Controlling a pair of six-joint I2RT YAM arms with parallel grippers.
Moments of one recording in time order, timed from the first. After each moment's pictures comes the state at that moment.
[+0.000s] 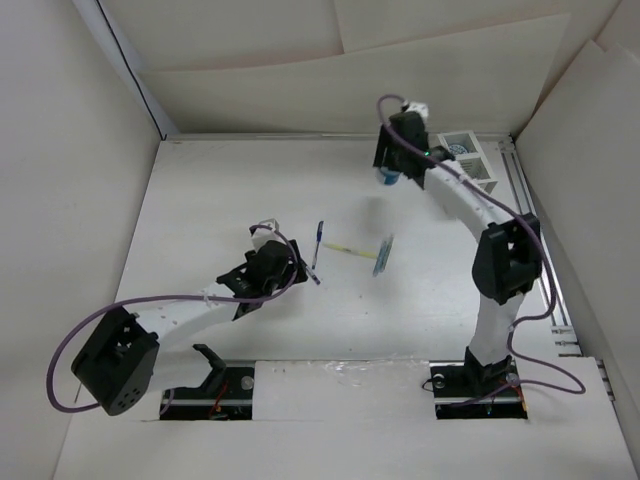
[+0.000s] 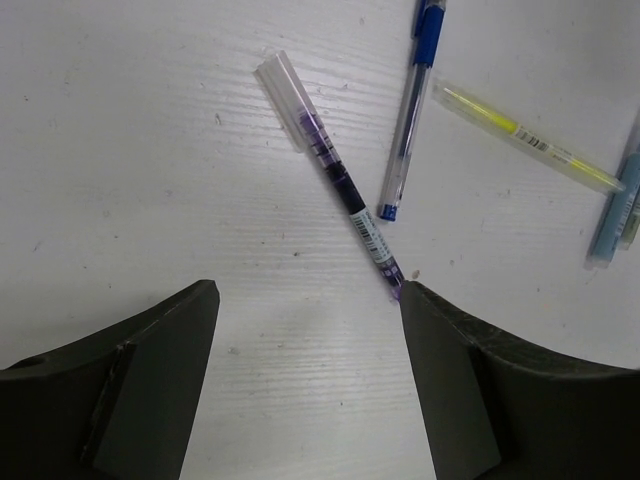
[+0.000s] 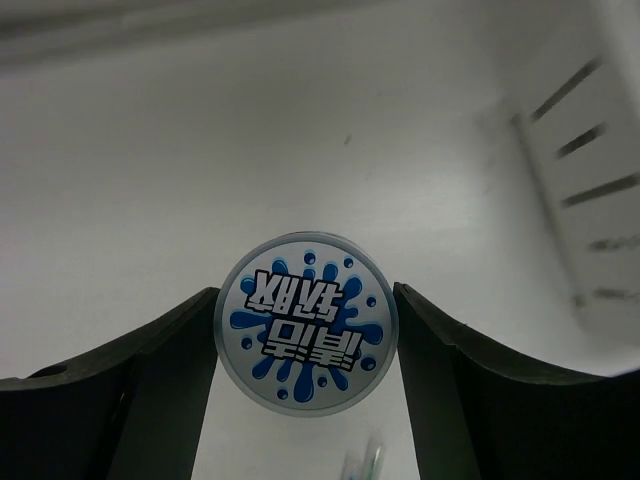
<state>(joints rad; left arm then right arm) -0.72 1.18 0.53 -0.10 -0.35 -0.78 0.43 1.93 1.66 -0.40 0.34 0.38</state>
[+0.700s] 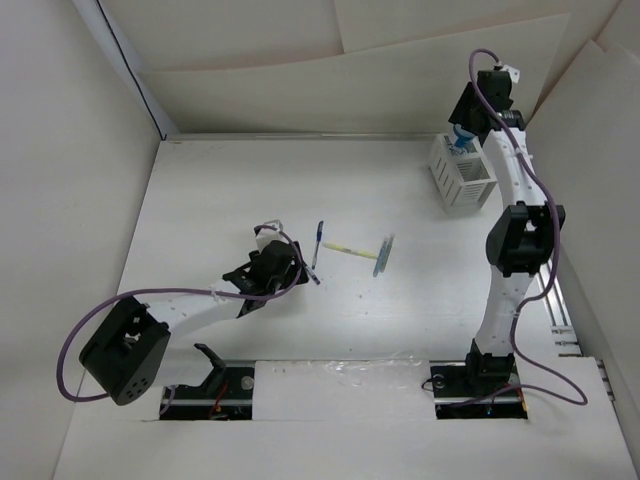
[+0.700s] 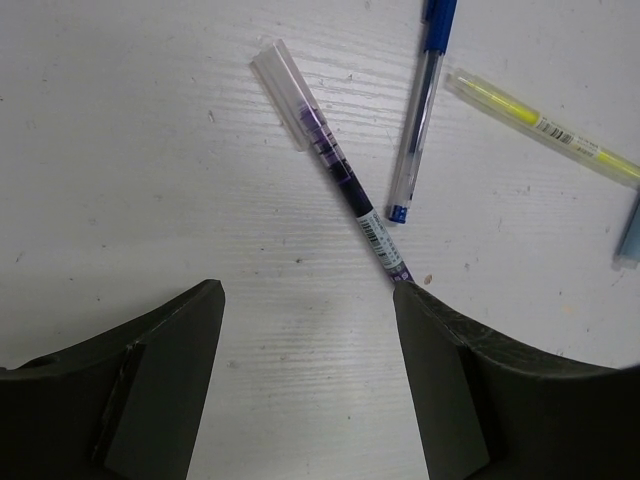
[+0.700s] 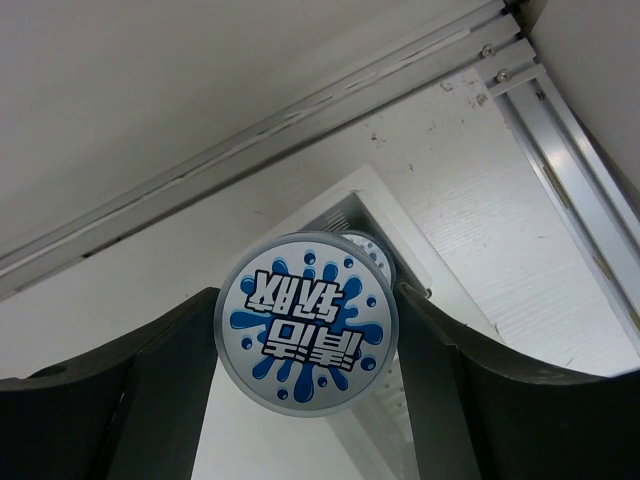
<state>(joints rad) -0.72 1.25 0.53 -0.05 -0.35 -0.76 -0.01 2.12 2.18 -0.57 0.29 0.36</state>
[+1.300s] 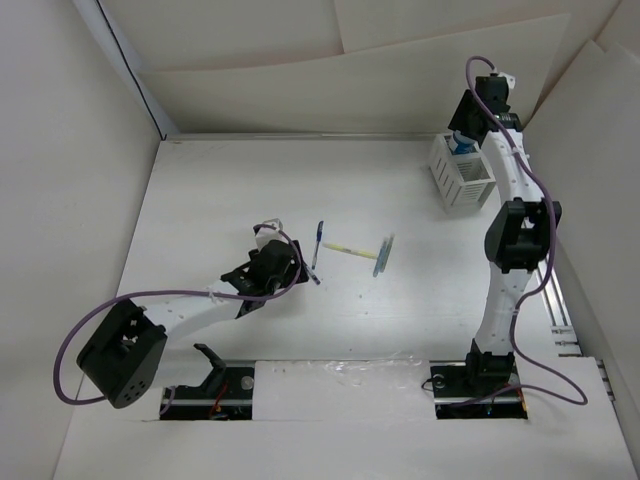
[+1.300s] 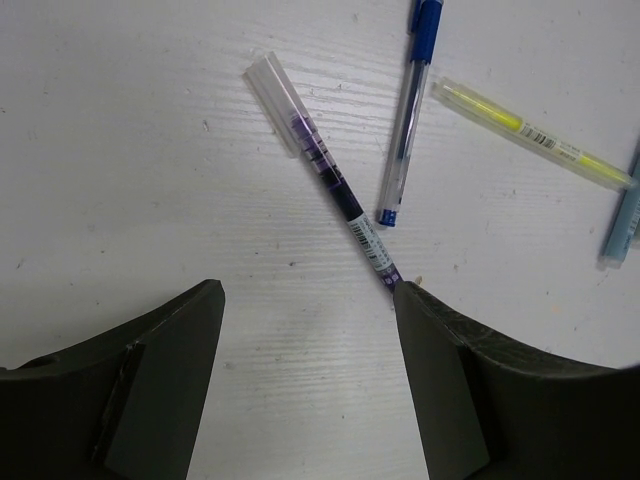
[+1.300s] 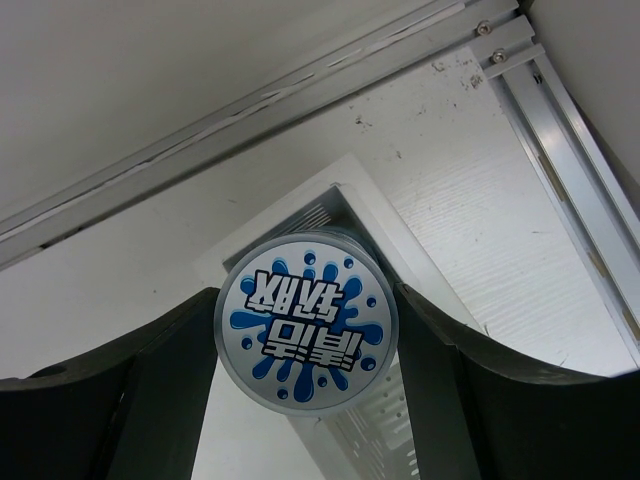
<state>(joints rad) -0.72 1.23 0.53 -0.05 -0.35 -0.75 -0.03 2.19 2.19 -0.58 0.27 0.32</state>
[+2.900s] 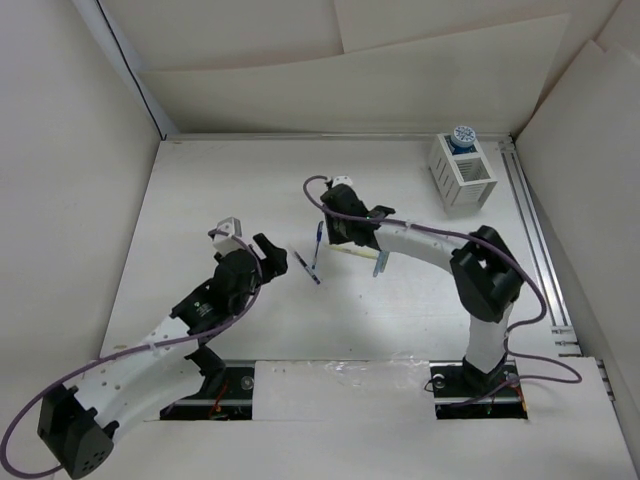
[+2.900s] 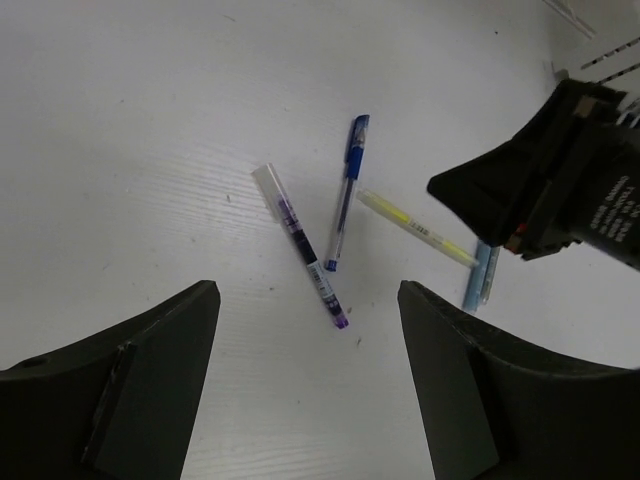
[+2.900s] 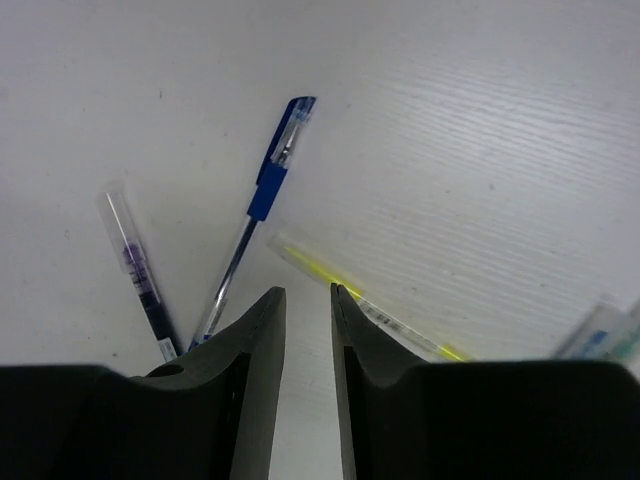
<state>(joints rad) -0.71 0.75 0.50 -0.20 -0.47 -0.82 0.76 1.86 1.36 -0.31 0.28 0.41</state>
